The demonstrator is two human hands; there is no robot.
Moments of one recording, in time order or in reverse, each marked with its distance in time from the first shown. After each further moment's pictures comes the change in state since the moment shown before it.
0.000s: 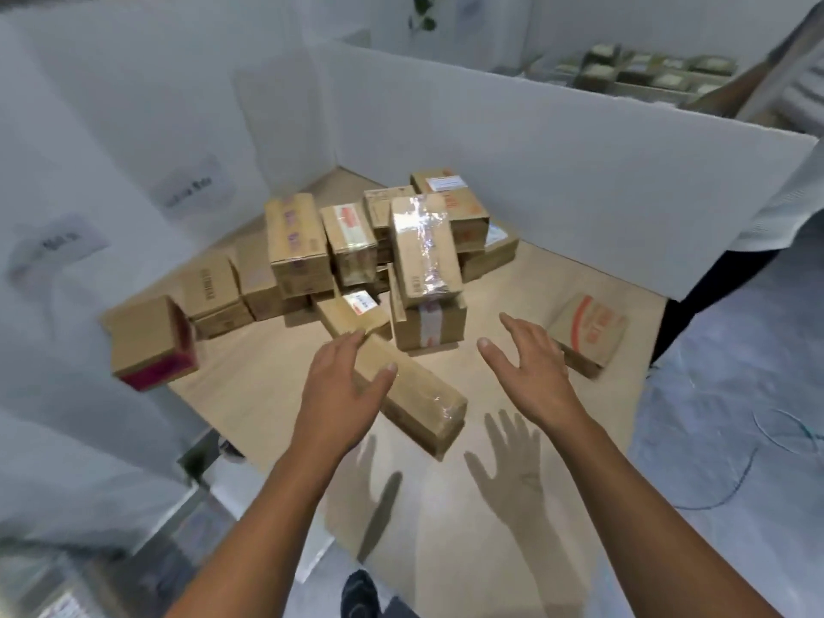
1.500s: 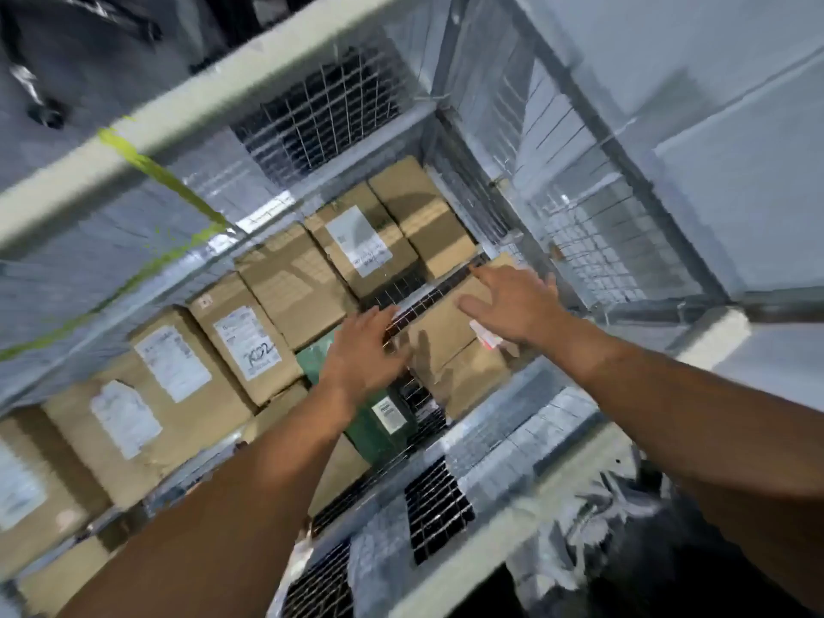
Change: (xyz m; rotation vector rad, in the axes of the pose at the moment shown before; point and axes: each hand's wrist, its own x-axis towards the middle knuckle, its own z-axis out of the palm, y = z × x) left_hand -0.387 -0.824 -0.029 -0.486 0.602 -1.542; right_hand -0.305 -0.398 1.017 -1.161 -1.338 -1.575
